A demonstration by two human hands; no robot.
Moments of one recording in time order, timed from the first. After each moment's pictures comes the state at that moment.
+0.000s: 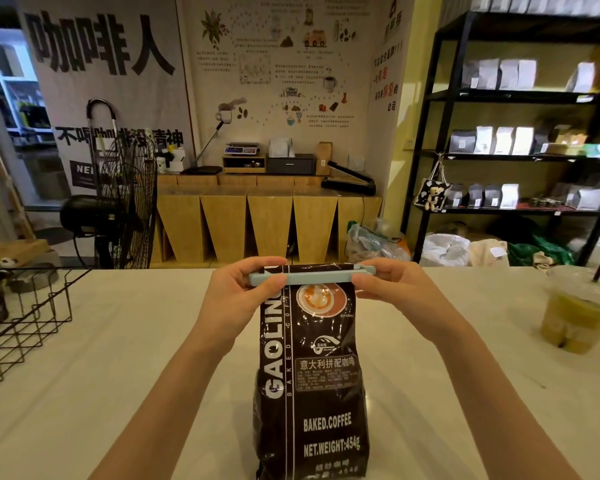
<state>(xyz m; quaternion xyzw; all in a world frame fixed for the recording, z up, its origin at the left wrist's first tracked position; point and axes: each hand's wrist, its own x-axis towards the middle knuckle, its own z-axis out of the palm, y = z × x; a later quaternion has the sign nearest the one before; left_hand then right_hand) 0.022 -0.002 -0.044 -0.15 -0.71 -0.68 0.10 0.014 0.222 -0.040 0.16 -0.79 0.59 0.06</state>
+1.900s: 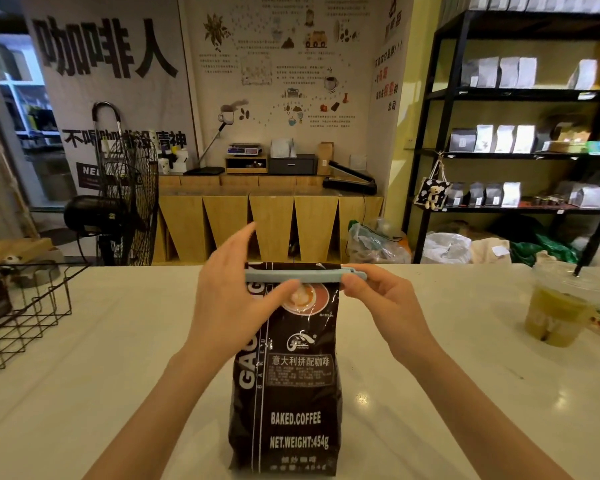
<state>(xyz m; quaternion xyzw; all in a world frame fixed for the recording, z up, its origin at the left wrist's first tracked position) 0.050 0.026 -0.038 -0.12 -0.88 -0.34 0.32 0.041 0.218 -0.060 0.18 -0.72 0.65 0.18</state>
